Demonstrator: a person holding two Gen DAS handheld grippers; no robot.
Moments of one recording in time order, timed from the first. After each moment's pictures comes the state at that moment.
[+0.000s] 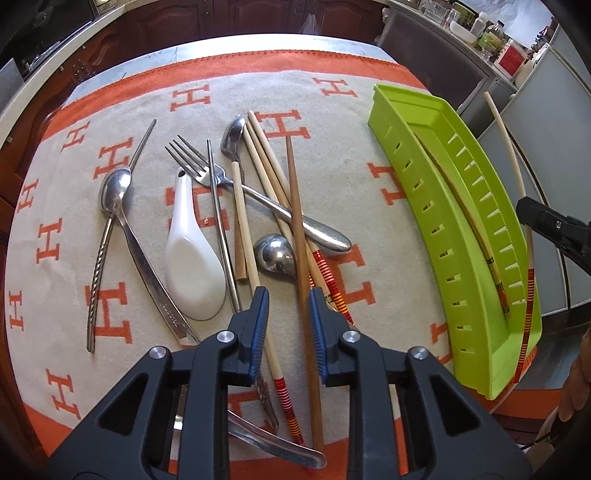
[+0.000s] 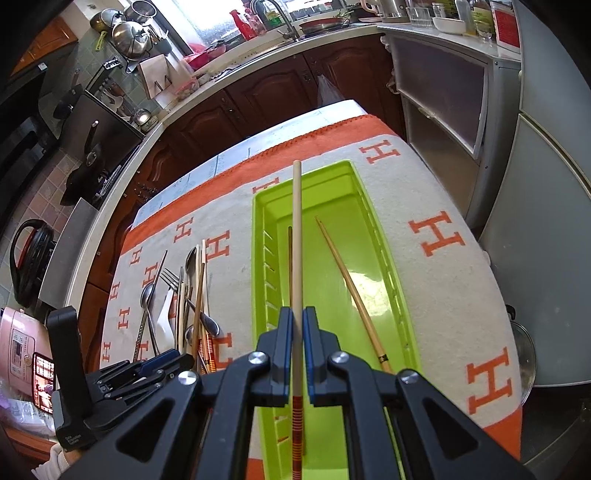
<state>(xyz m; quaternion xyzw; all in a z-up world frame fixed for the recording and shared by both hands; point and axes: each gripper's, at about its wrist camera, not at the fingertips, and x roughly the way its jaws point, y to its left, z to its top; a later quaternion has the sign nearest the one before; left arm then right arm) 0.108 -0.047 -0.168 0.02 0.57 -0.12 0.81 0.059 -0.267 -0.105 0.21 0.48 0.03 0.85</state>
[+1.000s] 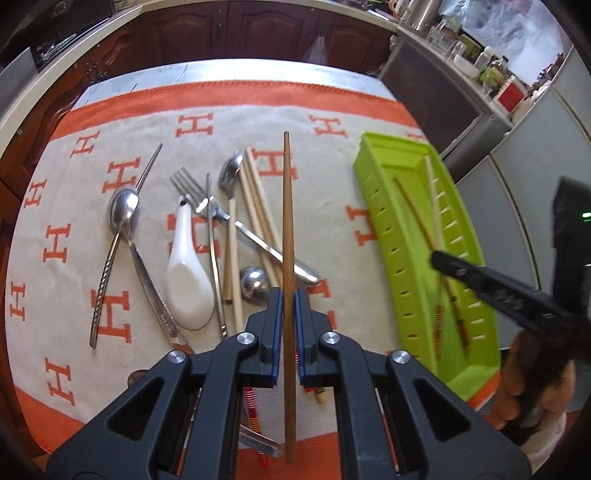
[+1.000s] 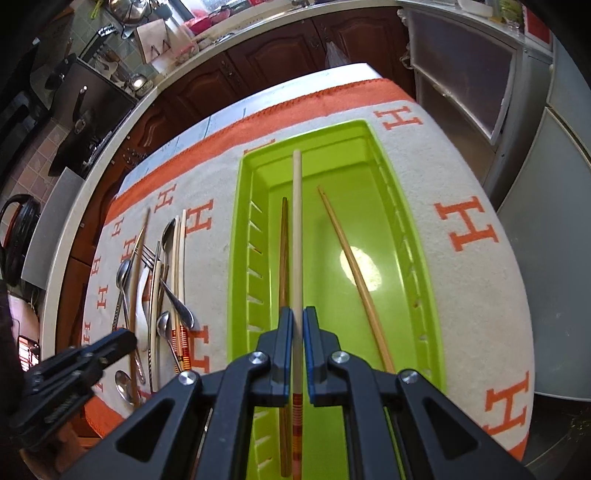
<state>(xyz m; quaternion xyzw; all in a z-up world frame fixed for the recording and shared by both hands) 0.113 -0.051 -0.126 -0.04 0.55 -0.12 0.82 0.096 -0.254 -0.146 0.18 0.54 0.05 0.82</state>
